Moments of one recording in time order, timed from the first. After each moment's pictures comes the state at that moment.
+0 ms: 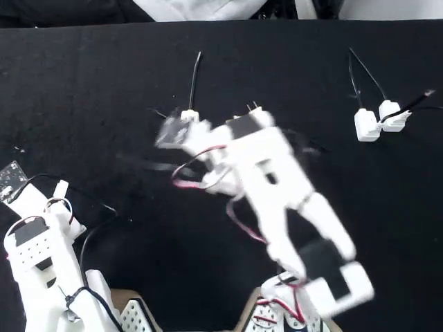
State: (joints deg) left arm -38.1 -51.4 74.1 51.6 8.3; right arm -20.6 -6.3 17.6 81.9 51.0
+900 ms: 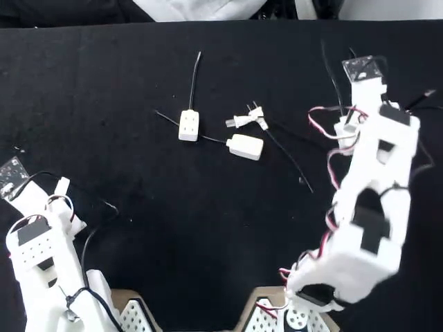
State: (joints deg) left arm -36.9 -51.4 74.8 46.9 8.3; right arm 24.8 14.6 3.7 58.1 33.5
